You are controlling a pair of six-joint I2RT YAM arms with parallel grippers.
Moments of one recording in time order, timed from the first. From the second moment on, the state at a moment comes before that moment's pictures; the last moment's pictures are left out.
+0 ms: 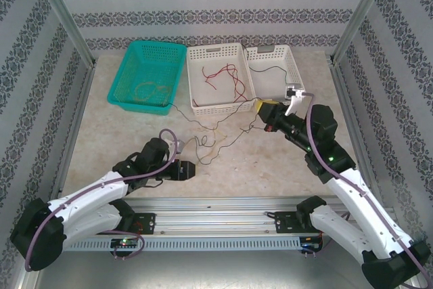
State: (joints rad) left arm -0.63 0.95 0.39 -0.23 0.39 -0.68; right arm 0.41 0.80 0.82 -0.15 -0.32 0.54
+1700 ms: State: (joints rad) left arm -0.63 0.60 0.44 -0.16 0.01 -0.80; right arm 0.44 1.11 1.48 -0.39 -0.87 0.57
